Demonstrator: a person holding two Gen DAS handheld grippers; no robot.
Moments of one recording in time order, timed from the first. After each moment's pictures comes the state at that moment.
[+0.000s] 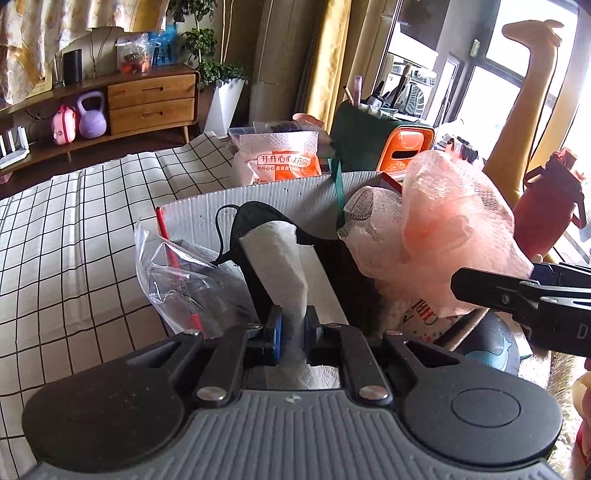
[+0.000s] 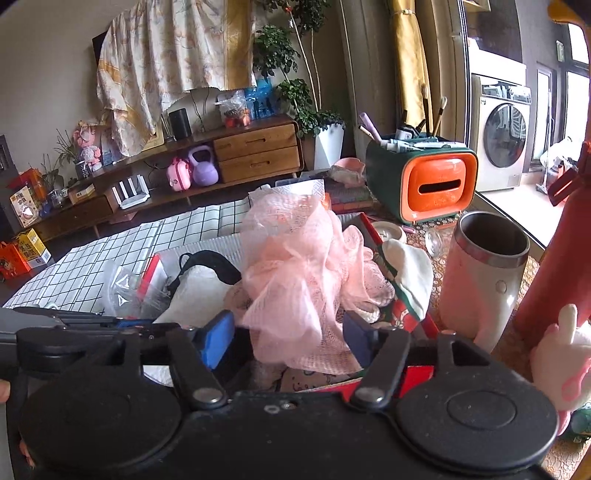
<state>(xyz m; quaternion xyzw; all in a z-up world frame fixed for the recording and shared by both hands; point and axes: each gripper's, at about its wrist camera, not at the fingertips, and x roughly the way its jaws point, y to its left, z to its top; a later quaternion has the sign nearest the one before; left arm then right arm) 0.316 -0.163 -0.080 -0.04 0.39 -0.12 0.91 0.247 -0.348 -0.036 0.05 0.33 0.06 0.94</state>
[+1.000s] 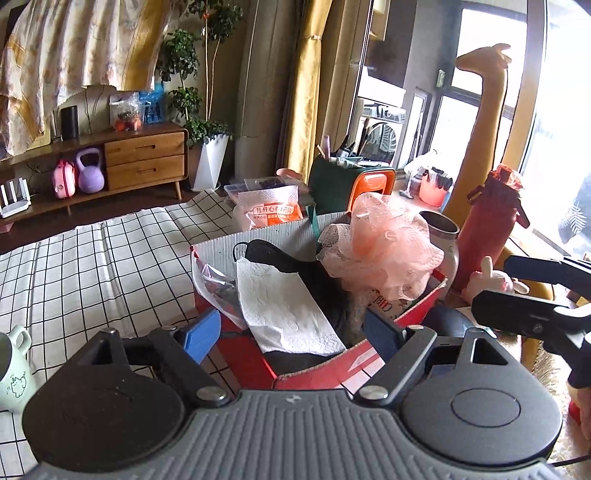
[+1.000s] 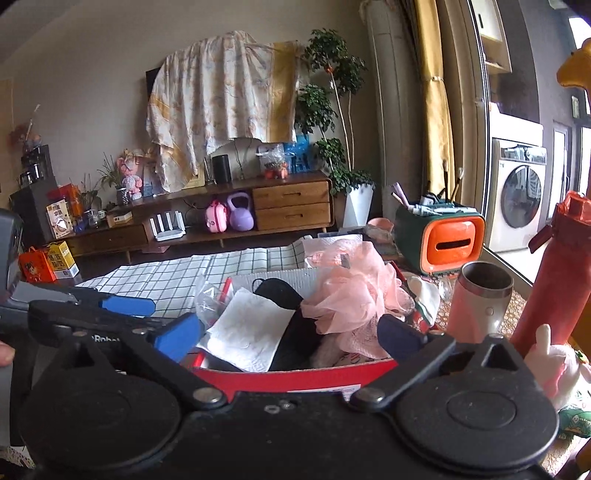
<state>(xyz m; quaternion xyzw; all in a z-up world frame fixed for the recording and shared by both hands) 0.220 -0.132 -0.028 -0.02 0.30 -0.15 0.94 0.147 -0.316 0.005 0.02 0.23 0.10 0.97</state>
